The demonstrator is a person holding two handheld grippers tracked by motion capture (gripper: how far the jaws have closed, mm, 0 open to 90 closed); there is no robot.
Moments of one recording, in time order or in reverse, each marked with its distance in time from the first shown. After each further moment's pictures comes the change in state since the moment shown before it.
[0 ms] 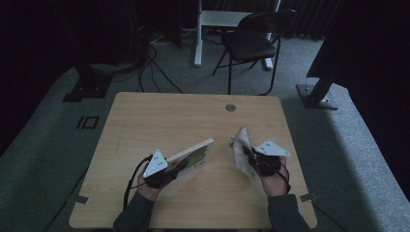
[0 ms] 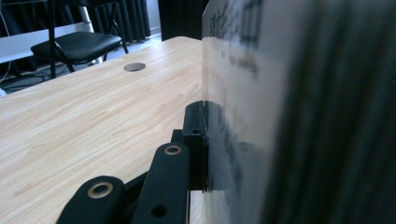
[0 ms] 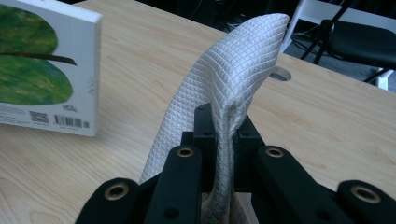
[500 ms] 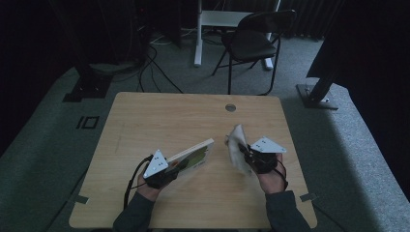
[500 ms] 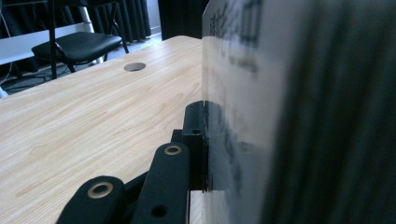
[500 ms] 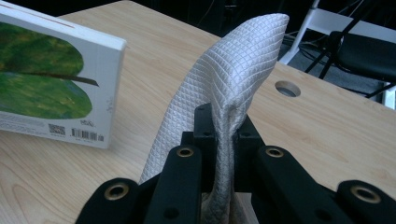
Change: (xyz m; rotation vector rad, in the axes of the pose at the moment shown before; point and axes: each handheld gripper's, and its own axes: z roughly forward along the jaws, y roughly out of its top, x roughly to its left) left arm 0.000 0.000 0.000 0.002 0.000 0.007; right arm 0.008 0.017 0.002 -0.012 0.028 -0.040
